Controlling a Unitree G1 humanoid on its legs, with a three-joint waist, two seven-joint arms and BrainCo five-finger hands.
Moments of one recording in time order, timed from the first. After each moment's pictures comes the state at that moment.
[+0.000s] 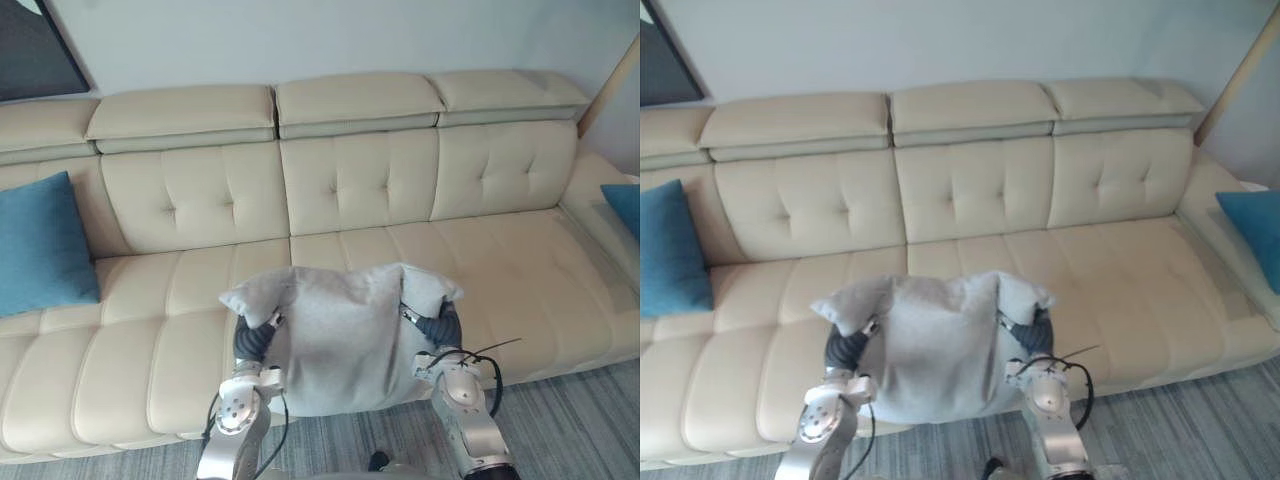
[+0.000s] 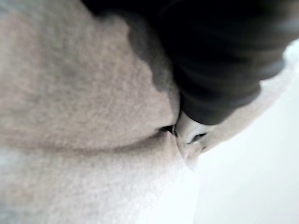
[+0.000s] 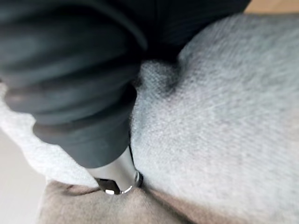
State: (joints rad) left arm 0.22 0.04 -0.27 -0.08 -0.23 -0.07 0.29; right arm 0.13 -0.09 0.05 0.05 0.08 -0.09 -0.24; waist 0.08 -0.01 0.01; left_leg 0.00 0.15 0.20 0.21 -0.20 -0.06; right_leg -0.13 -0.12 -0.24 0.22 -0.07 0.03
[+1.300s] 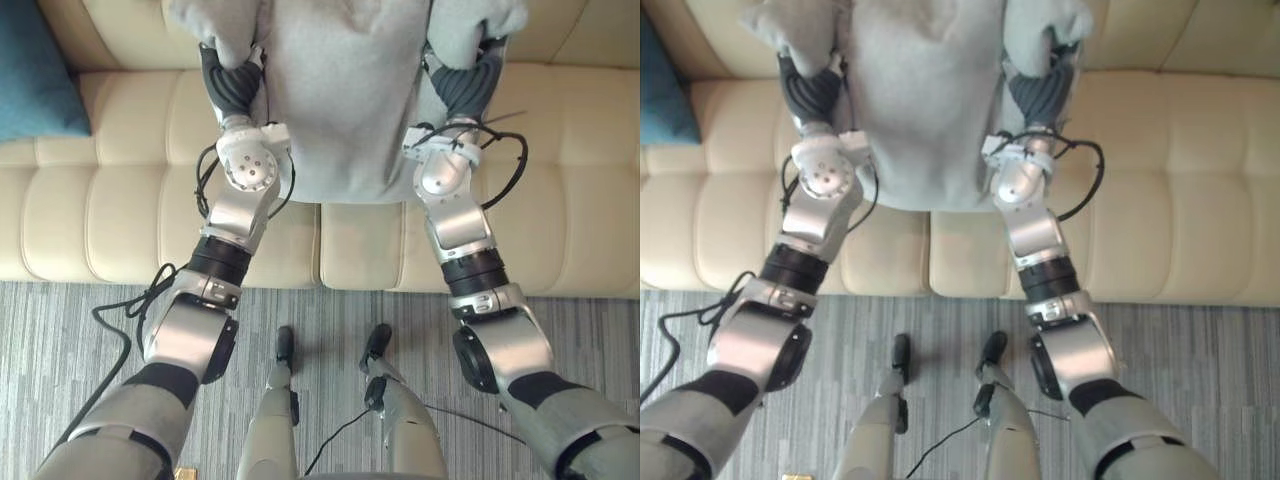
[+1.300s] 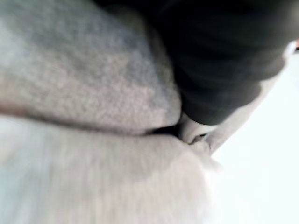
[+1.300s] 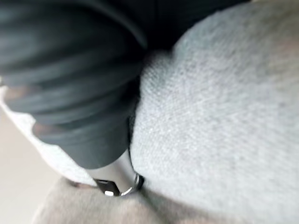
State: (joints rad) left arm -1.14 0.25 -0.14 0.65 -0.22 -0.12 0.62; right arm -1.06 -0.20 0.02 0.44 -0.15 -0.05 -0.71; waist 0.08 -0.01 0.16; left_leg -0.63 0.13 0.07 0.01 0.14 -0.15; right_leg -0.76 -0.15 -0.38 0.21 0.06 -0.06
